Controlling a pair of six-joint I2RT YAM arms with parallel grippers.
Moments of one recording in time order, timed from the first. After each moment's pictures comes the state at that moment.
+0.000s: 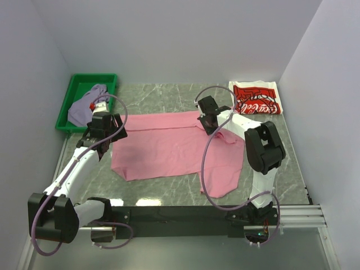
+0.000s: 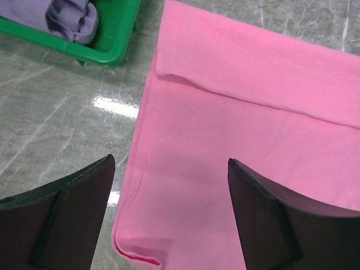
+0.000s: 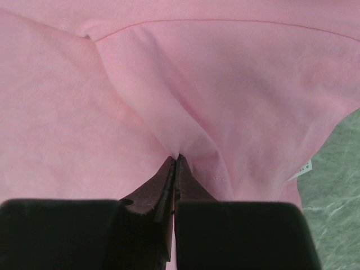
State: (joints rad) left arm -0.14 1.13 0.79 -0.33 -0.25 -0.38; right arm 0.45 1.93 1.35 -0.53 0.22 -0.08
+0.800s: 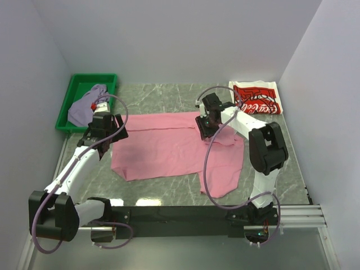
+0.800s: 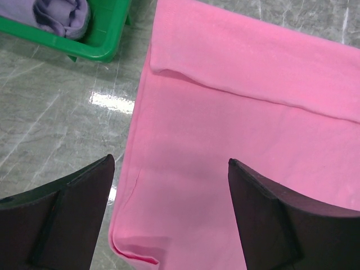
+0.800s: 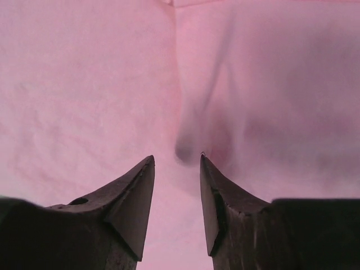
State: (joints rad) left arm -0.14 1.14 0.79 -0.33 -0.23 -0.38; right arm 0.42 1.91 1.41 -0.71 -0.11 0.00
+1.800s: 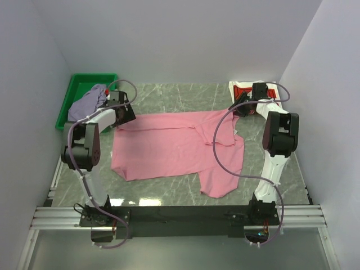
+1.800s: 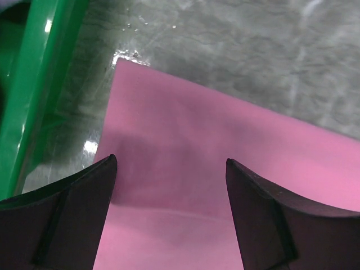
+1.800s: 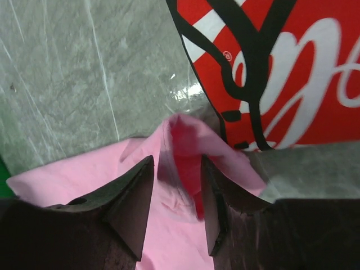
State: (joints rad) left arm -0.10 1.89 1.28 -0.28 -0.21 -0.47; right arm -0.10 2.15 1.57 -0.29 -0.34 0.57
